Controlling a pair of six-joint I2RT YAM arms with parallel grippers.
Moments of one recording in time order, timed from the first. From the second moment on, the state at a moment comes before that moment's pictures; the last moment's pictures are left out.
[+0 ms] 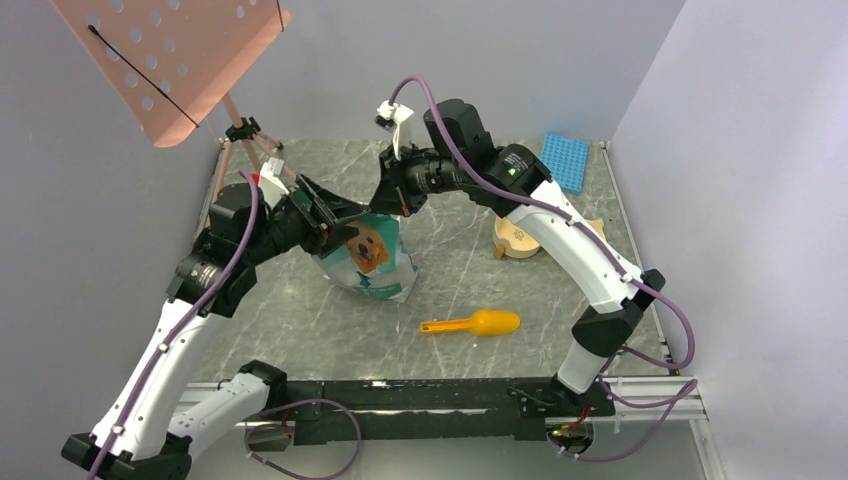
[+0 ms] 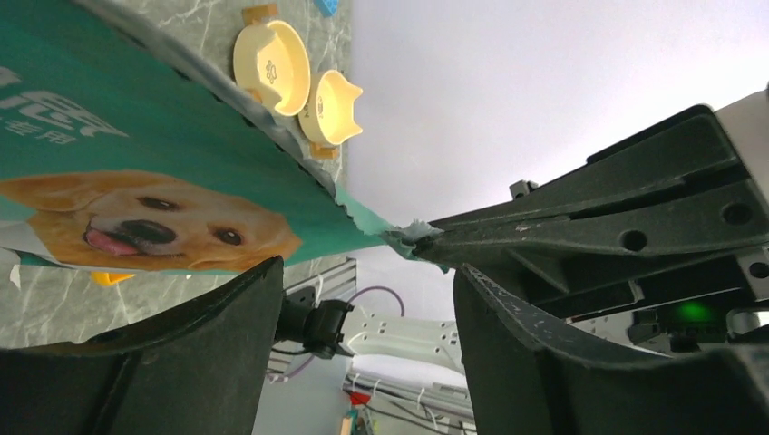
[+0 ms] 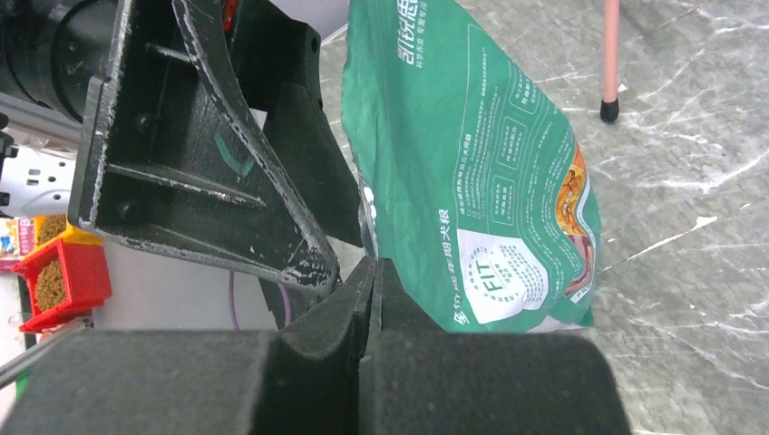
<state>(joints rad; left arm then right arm) -0.39 0.89 1.14 -0.55 0.38 -1.21 0.83 1.70 2.08 -0.87 -0.45 0.19</state>
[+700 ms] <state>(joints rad) -0.40 0.90 1.13 -0.54 0.31 -1.25 0.83 1.68 2.05 -0.84 -0.45 0.20</state>
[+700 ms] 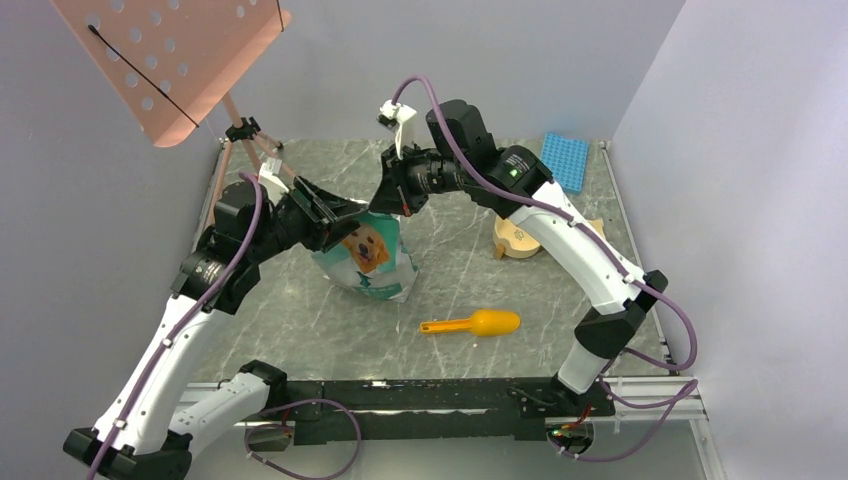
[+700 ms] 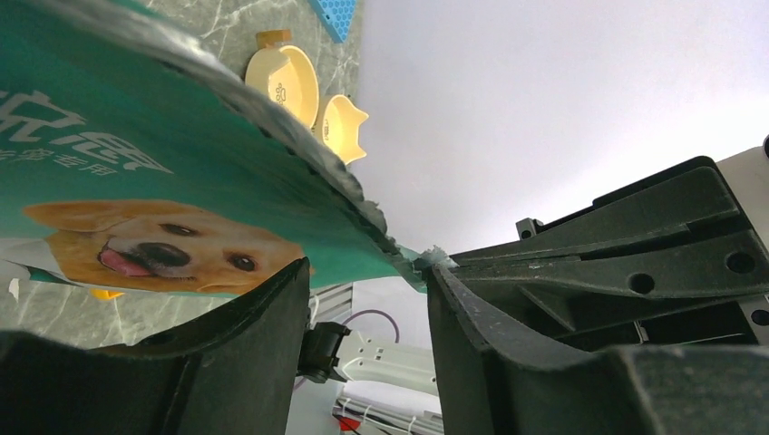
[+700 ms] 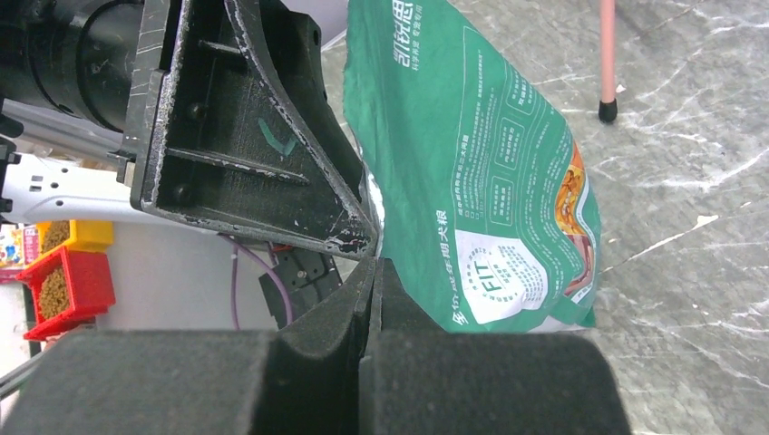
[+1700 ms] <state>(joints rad) -0.40 0.92 1.12 -0.57 0.30 -1.25 0.99 1.67 2.06 -0.87 -0.05 0.11</state>
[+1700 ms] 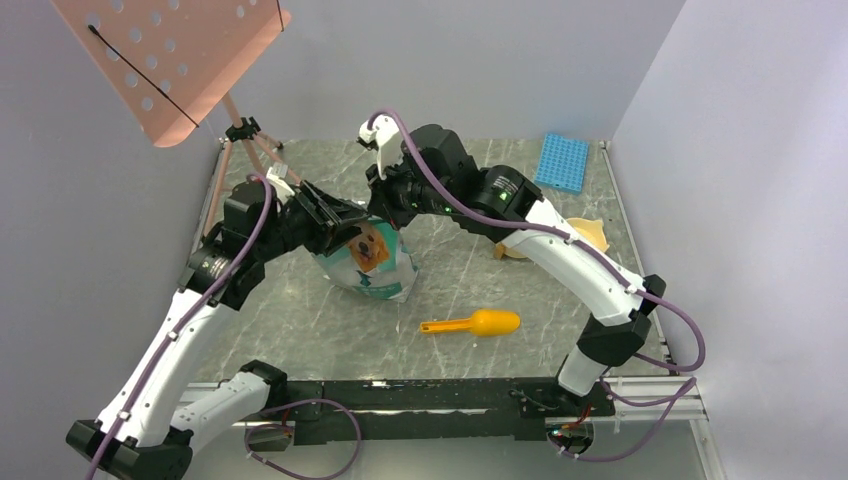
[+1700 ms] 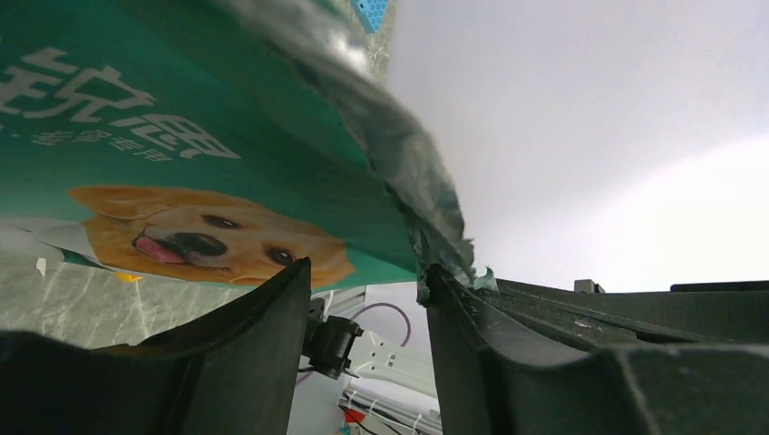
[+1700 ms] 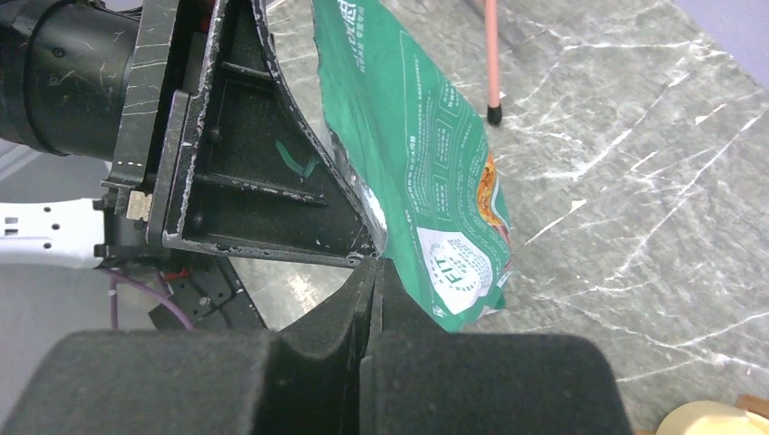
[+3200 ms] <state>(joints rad) -0.28 0.98 1.33 -0.96 0.23 -1.22 1.20 1.81 2.17 -0.89 0.30 -0.01</state>
